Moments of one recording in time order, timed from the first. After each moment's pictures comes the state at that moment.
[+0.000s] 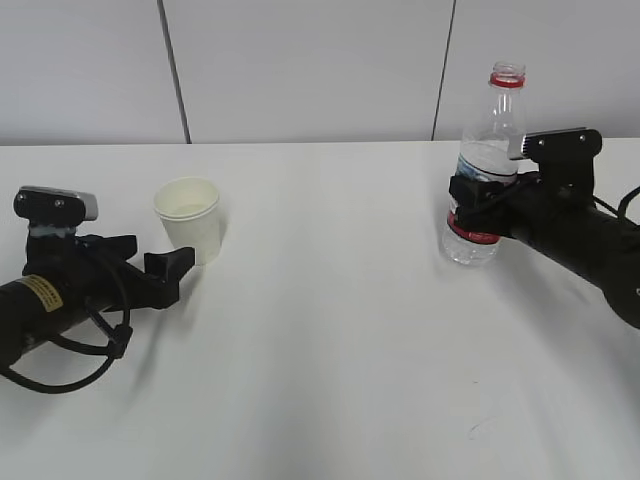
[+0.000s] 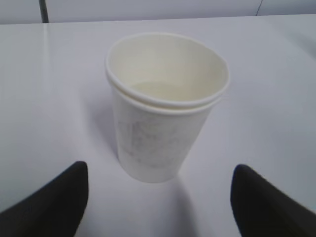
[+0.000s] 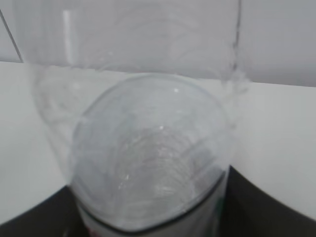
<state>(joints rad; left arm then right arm) -0.21 2.01 -0.55 0.30 -1.05 -0.20 0.07 2.03 -0.81 -0.26 -0.93 0.17</state>
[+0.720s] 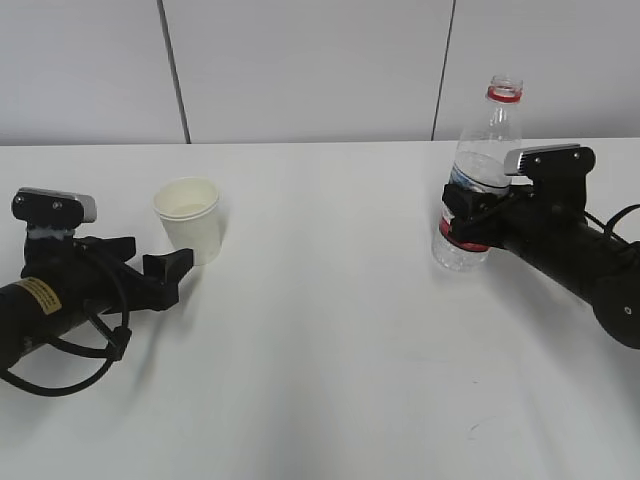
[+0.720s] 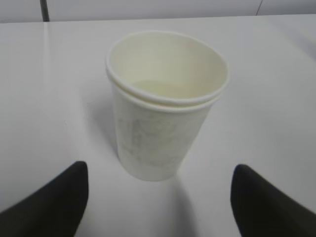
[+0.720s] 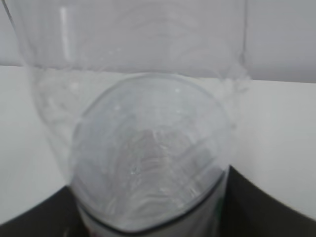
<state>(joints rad) -0.21 2.01 -0.54 0.29 -1.06 -0.20 0.07 2.10 -0.81 -0.26 -1.05 0.17</state>
